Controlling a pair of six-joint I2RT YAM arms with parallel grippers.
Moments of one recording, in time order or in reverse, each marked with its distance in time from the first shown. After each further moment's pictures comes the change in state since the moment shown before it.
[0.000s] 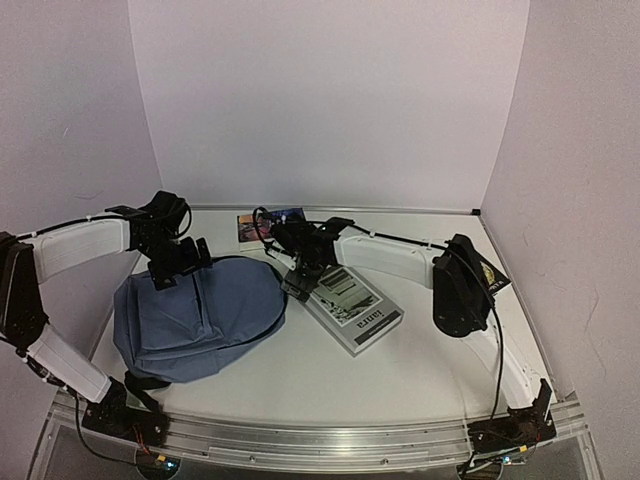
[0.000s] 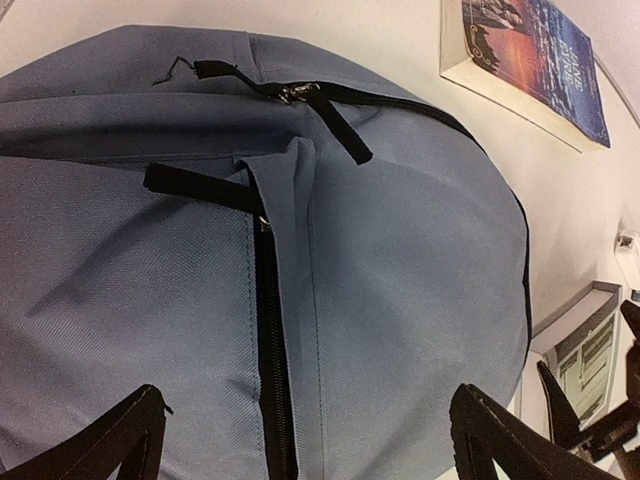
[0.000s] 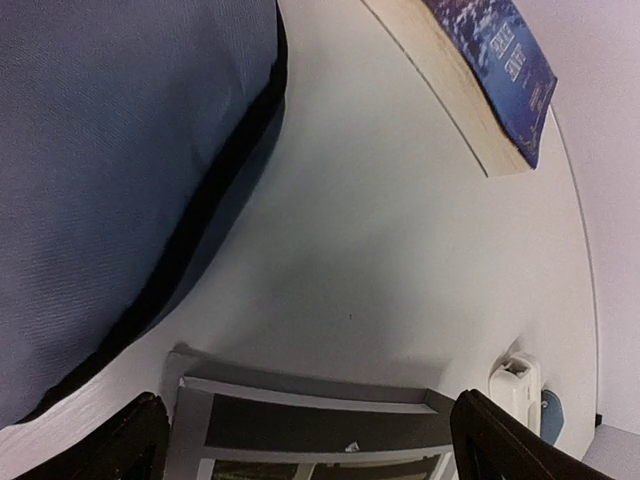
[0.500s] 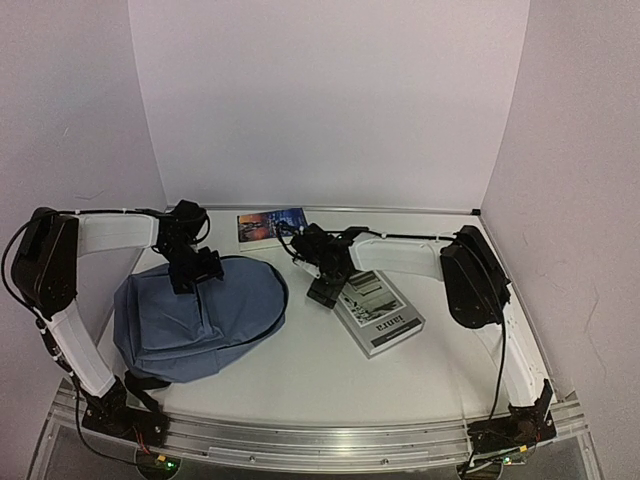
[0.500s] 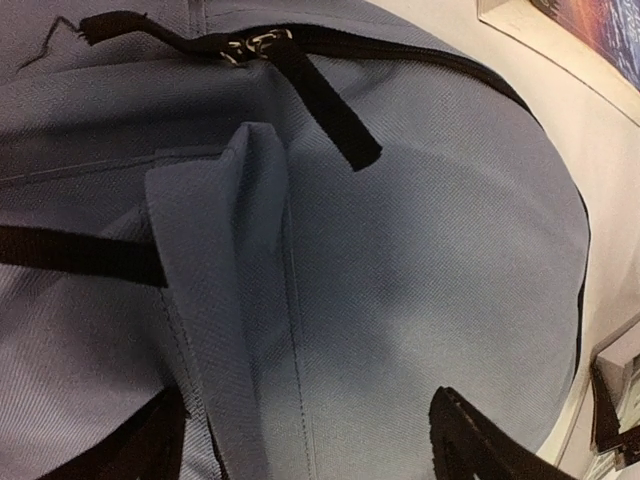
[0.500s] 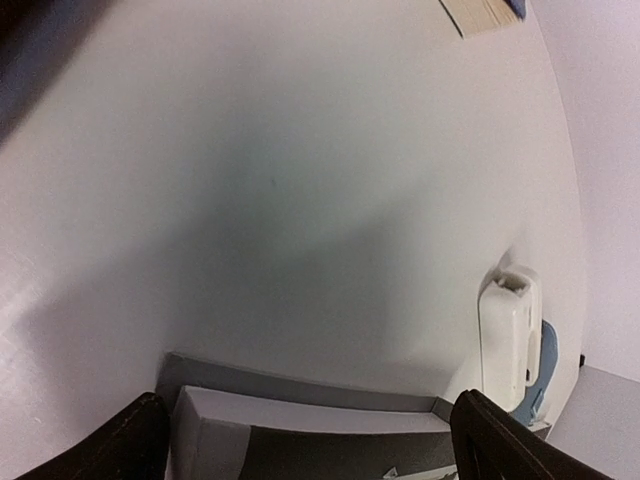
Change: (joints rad) left arm 0.000 0.240 0.070 0.055 0.061 0.042; right arm -0.054 -0.077 -0.271 0.083 0.130 -0.011
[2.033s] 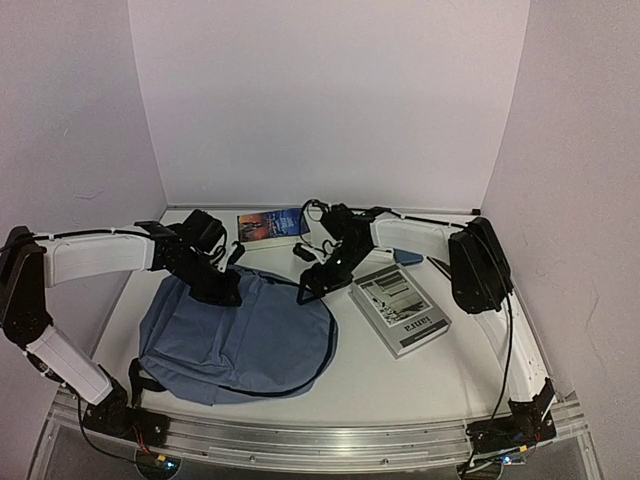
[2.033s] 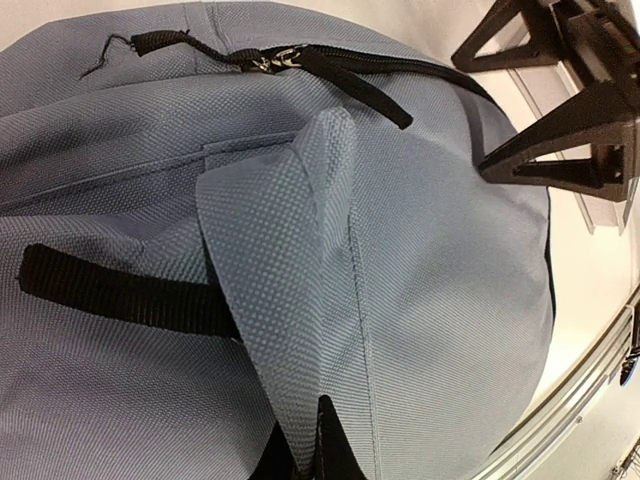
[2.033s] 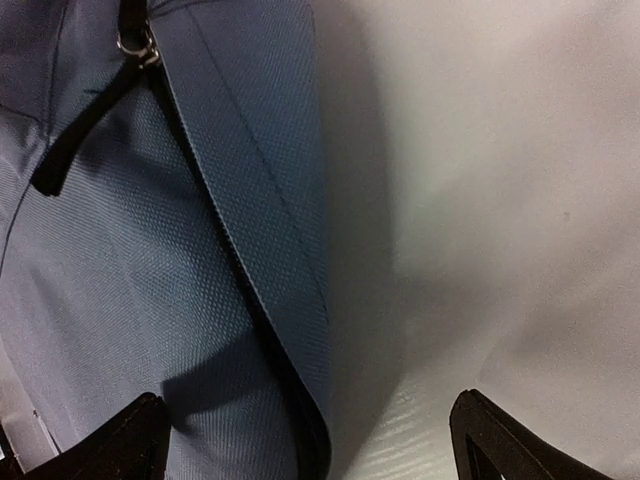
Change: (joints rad) left arm -0.242 -0.194 -0.118 0.025 0.202 0.390; right arm -0.169 0.030 0.092 -0.111 -1.011 0.245
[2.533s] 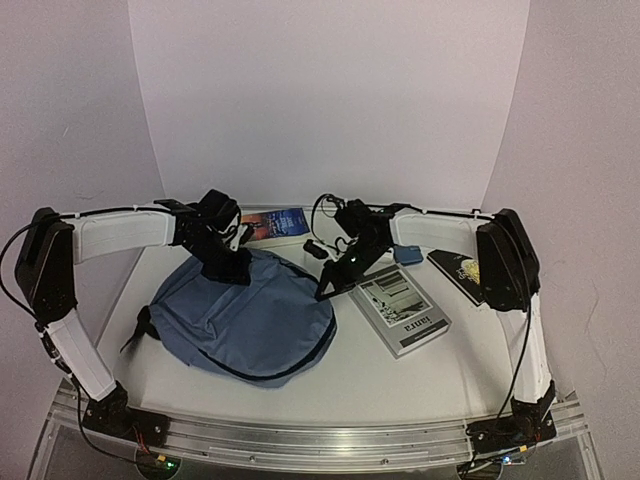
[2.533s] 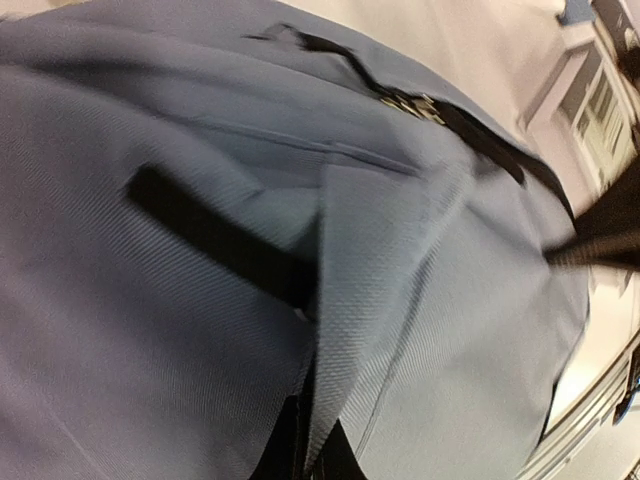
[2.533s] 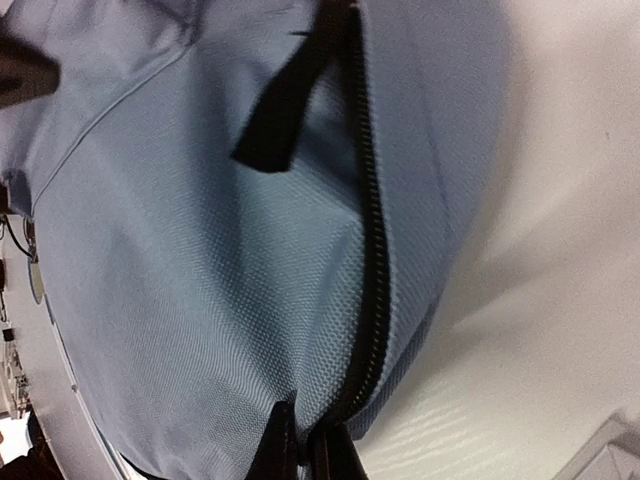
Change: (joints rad) left arm 0.028 0.170 0.220 -0.061 -0.041 0.005; right arm 0.000 -0.181 -0.232 0.059 -0.072 0.045
